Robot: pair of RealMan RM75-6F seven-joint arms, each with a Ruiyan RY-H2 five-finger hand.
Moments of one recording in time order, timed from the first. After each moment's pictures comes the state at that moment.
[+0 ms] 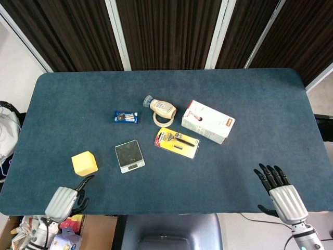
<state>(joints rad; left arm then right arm) -0.18 -1.39 0.09 -1.51 1.68 1.35 0.02 0.06 -1.15 -0.08 -1.60 -1.72 1.46 -0.18</state>
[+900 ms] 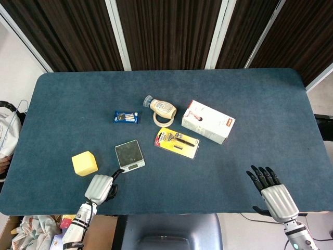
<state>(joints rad) -0.35 -1.65 -0.06 -1.56 1.30 1.09 0.42 0.09 -1.18 -0.09 -1.61 -1.70 1.39 -0.23</state>
